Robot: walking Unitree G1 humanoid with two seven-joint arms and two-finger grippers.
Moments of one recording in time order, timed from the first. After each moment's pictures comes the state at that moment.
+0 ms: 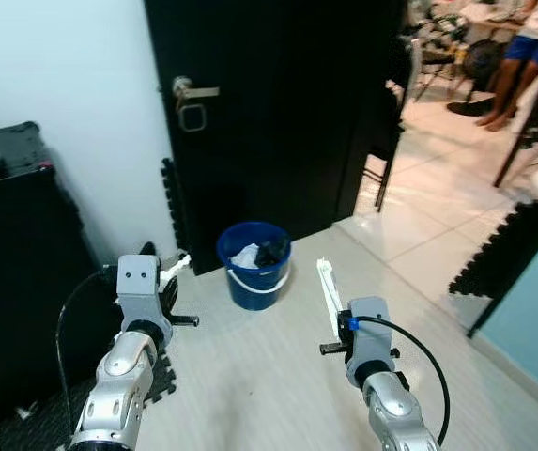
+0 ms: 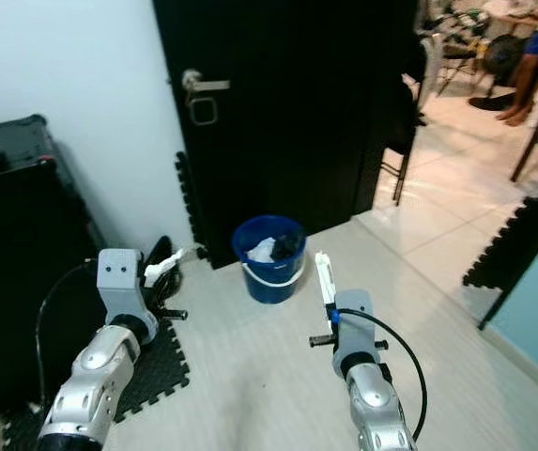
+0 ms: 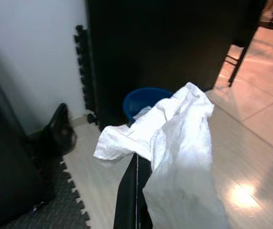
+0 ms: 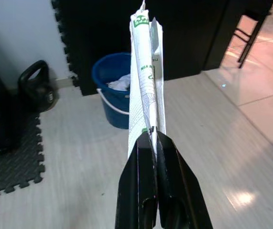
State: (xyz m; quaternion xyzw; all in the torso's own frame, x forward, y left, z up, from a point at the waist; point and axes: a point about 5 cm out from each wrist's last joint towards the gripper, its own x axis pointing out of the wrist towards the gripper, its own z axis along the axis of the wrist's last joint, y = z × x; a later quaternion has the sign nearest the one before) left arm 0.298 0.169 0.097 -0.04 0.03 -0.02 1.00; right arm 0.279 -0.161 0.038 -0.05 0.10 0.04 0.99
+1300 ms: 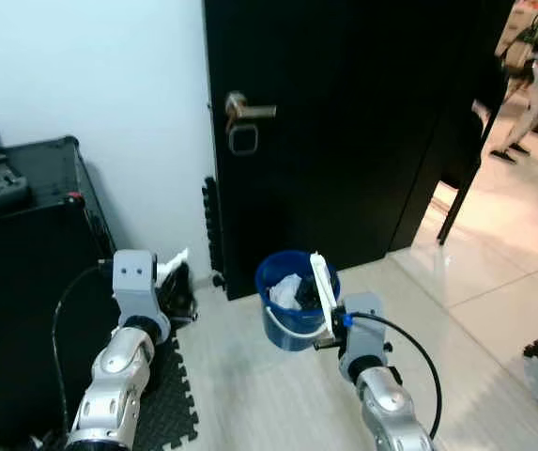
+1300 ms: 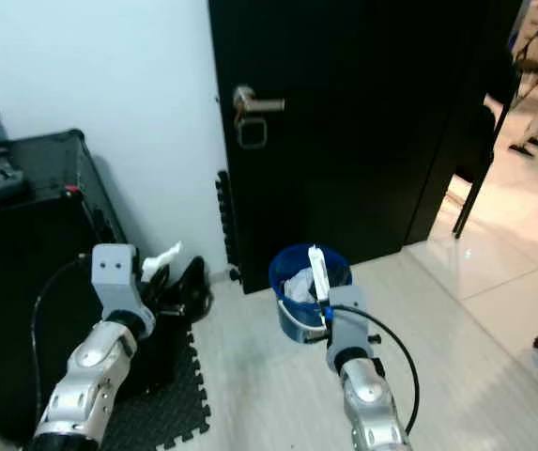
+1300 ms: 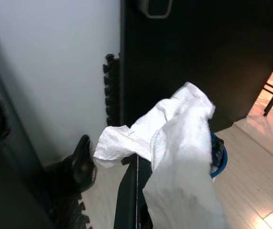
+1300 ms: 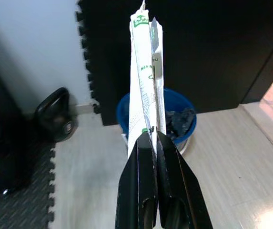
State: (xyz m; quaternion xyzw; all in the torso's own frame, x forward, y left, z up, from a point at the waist) left arm 0.298 0.169 0.105 -0.04 0.01 -0.03 1.00; right arm 0.283 -0.153 0.042 -0.05 0.09 0.05 0.99
